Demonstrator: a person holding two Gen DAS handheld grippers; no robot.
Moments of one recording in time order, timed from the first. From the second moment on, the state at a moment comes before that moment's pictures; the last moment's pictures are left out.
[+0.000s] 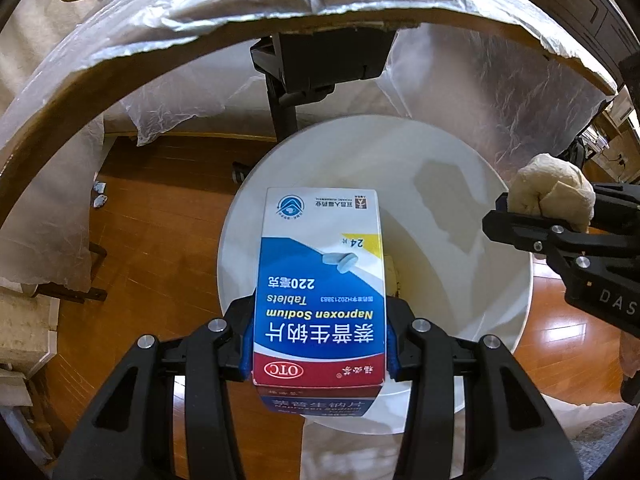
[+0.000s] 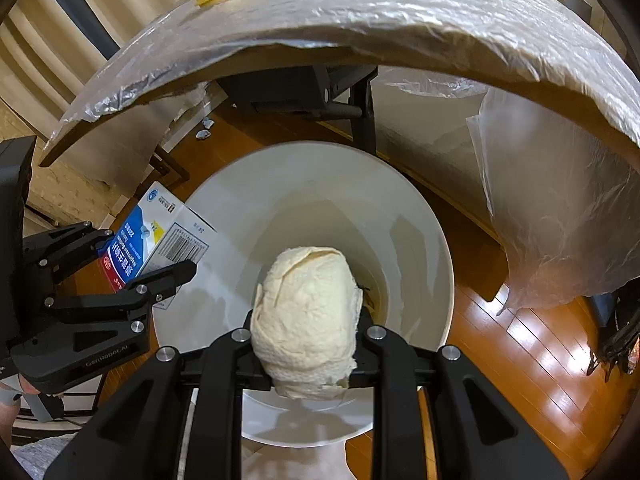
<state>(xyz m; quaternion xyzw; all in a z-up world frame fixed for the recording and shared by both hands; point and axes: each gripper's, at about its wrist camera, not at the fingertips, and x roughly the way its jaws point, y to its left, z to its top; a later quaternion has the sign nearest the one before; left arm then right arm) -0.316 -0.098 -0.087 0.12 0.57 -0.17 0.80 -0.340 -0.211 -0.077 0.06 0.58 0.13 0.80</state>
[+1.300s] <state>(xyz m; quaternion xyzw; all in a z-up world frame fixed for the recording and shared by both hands) -0.254 -0.069 0.061 0.08 0.39 -0.14 0.91 -0.225 -0.255 0.053 0.12 0.46 0.07 0.88</state>
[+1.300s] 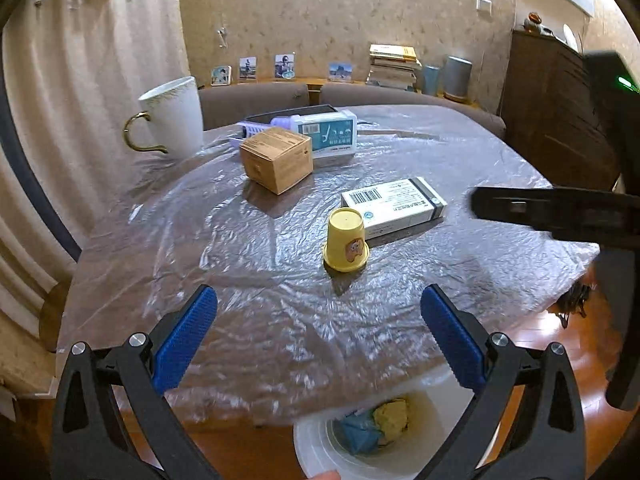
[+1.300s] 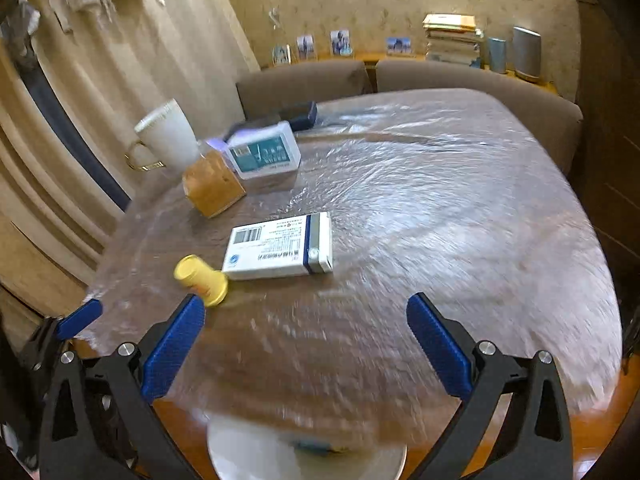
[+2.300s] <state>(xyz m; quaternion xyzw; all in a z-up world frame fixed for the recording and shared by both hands) -0.178 -0.091 0.029 0.11 0.41 -0.18 0.89 -0.133 -0.228 0.012 0.05 0.50 0.03 0.87</state>
